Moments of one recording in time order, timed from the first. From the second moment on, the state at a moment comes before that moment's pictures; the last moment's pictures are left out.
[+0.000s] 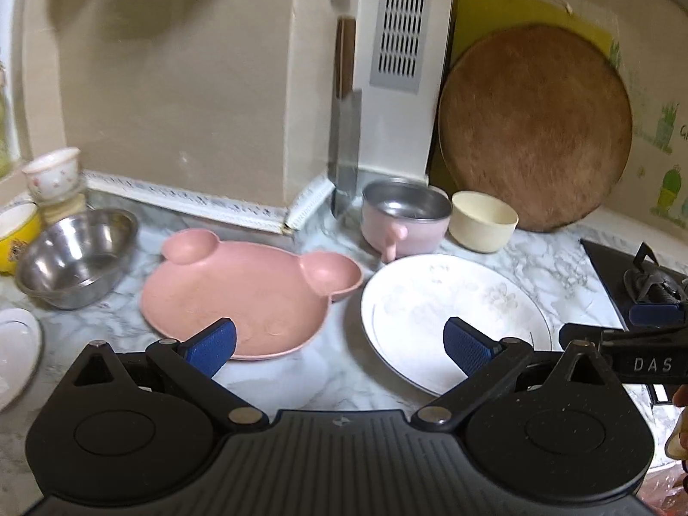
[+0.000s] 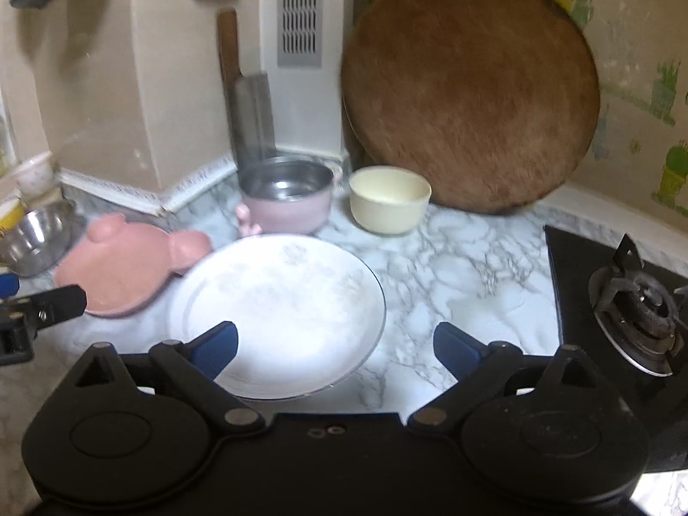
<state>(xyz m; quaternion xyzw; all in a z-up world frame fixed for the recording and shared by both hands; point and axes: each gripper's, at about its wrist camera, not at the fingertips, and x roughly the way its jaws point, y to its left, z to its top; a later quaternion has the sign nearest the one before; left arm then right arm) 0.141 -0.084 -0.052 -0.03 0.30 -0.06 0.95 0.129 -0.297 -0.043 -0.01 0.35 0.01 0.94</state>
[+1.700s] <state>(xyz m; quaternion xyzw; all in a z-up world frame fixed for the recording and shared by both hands) 0.251 -0.117 -0.120 -0.08 0.44 -0.04 0.89 0.244 -0.358 -0.116 0.10 0.46 0.06 0.88</state>
